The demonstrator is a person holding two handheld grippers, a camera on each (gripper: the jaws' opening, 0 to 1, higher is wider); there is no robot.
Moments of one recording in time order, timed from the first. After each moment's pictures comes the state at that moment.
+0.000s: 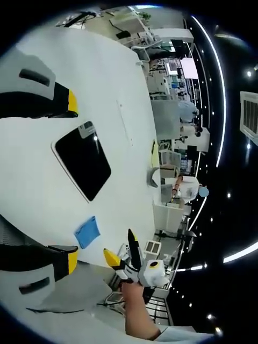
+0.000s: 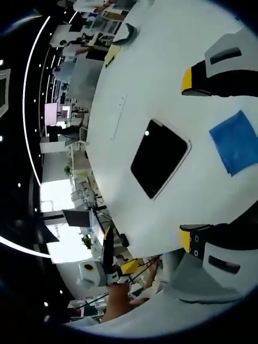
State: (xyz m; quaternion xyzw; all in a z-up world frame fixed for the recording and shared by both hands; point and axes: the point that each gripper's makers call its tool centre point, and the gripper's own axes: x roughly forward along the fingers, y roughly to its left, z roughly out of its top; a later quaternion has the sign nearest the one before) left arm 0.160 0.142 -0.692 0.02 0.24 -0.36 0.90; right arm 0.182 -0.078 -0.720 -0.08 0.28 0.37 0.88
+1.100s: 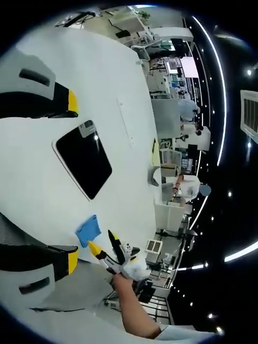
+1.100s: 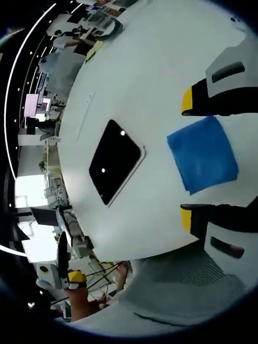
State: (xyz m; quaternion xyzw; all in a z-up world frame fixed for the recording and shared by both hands) left arm 0.157 0.140 -0.690 0.03 0.24 -0.37 0.90; right arm 0.158 -0.117 -0.806 -0.15 0.37 0.37 0.84
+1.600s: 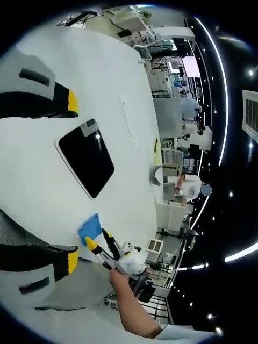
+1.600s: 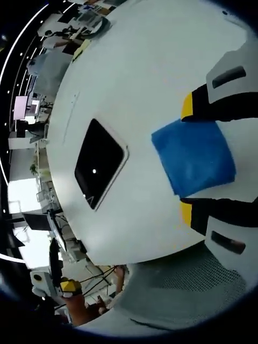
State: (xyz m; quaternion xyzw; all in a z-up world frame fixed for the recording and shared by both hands) left arm 0.153 0.141 -0.694 0.02 0.25 -0.37 0.90; right arm 0.155 -0.123 -0.834 -0.14 0.40 0.36 0.83
